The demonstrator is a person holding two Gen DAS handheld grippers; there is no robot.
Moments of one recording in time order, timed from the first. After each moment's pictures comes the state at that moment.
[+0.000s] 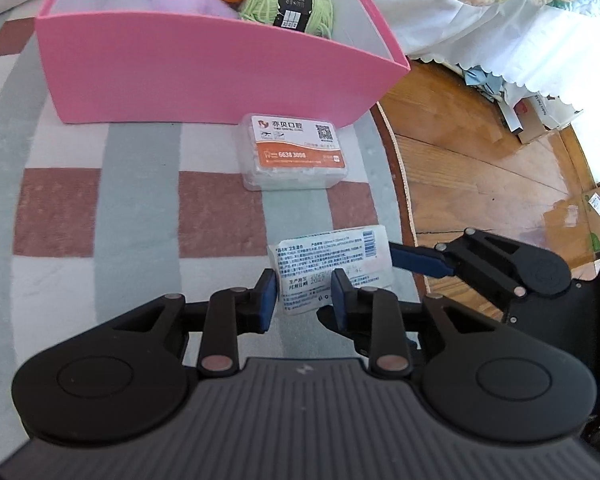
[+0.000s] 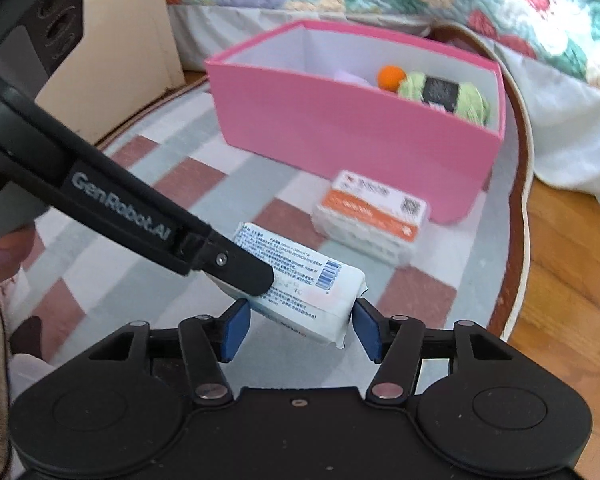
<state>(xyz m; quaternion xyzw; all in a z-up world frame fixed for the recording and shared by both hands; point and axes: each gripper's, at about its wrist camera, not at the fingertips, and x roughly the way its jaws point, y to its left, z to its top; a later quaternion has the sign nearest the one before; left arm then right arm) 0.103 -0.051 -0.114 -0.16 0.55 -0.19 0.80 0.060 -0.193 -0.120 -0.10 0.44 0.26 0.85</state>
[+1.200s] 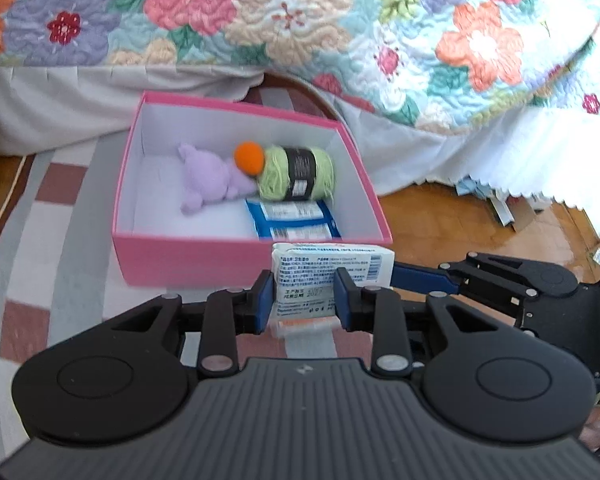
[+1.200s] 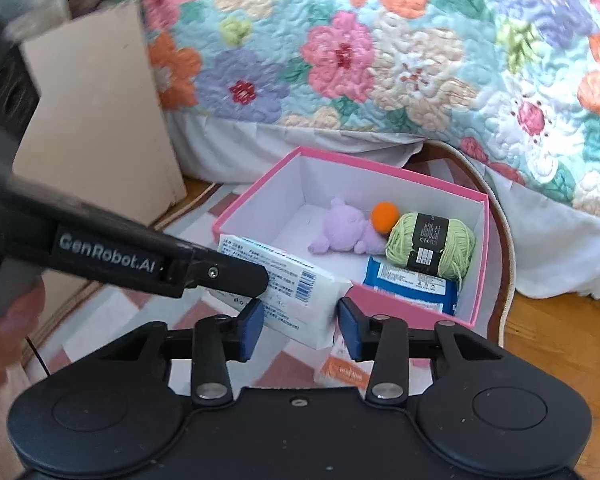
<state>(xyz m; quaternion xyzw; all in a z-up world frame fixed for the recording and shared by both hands) 0.135 -0.007 0.001 -0.15 0.42 -0.15 0.88 0.116 -0.167 -0.016 -0.05 0.38 0.26 0.89</state>
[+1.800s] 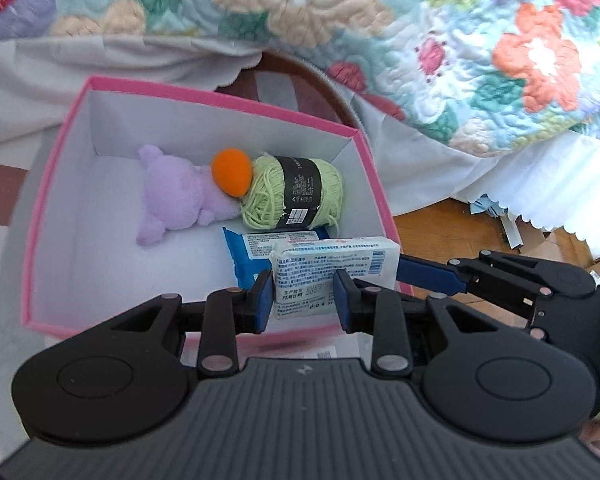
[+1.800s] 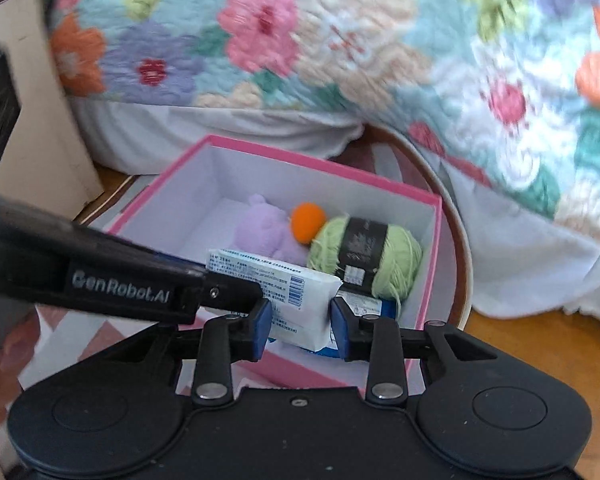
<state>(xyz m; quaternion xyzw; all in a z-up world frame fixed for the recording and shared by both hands) 0.250 -0.028 -0.046 -0.20 0.47 -0.16 0.85 0.222 -0.185 -0.043 -0.08 0.44 0.19 0.88</state>
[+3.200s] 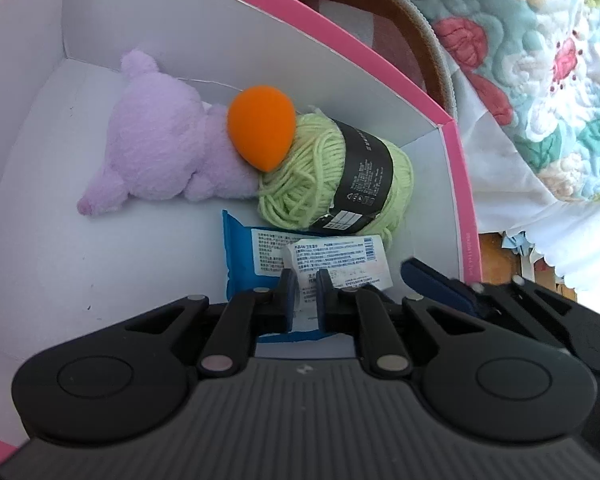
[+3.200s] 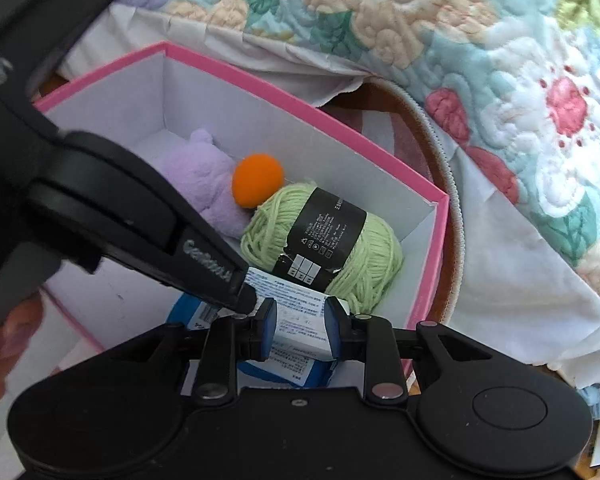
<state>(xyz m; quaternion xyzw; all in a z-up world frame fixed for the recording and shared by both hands) 0.316 -0.047 -0.145 -0.30 0.52 -0.12 0.79 0.266 -0.168 -0.109 -0.23 0.43 0.16 0.86</state>
